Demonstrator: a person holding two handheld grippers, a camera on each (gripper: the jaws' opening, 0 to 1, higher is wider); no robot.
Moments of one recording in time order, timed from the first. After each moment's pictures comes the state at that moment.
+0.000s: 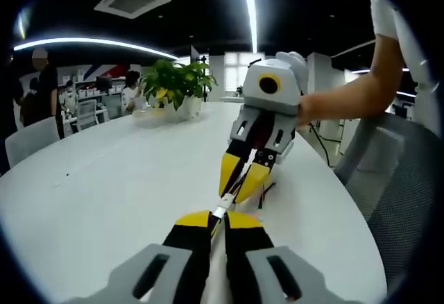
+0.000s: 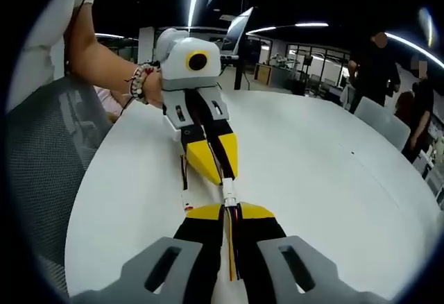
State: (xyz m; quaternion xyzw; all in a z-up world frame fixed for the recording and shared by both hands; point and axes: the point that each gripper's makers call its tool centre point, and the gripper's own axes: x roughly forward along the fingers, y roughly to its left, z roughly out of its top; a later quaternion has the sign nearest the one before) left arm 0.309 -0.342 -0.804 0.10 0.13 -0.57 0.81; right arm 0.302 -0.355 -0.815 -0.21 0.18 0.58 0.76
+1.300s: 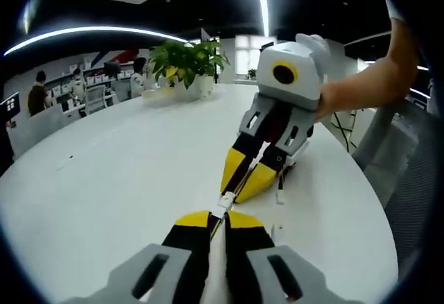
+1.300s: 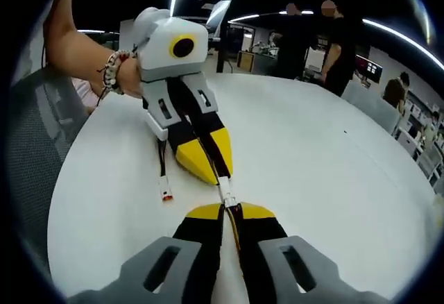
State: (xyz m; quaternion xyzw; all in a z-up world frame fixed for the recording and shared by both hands) left arm 0.326 -0.337 -0.838 0.13 0.18 -0.53 0.81; right arm 0.317 -0.352 -0.848 -0.22 0.22 0.53 0.79
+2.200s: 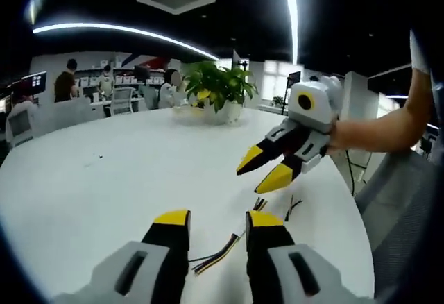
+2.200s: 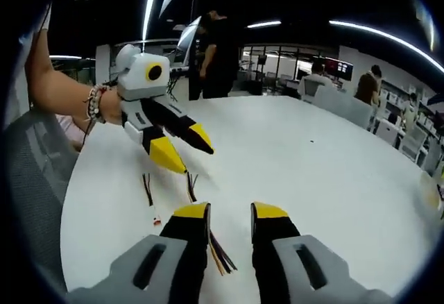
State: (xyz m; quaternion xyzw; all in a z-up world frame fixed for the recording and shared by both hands) left arm 0.342 -0.306 -0.782 0.03 0.16 -0.47 0.87; right arm 0.339 -0.380 -0.785 -0.13 0.17 0.47 0.86
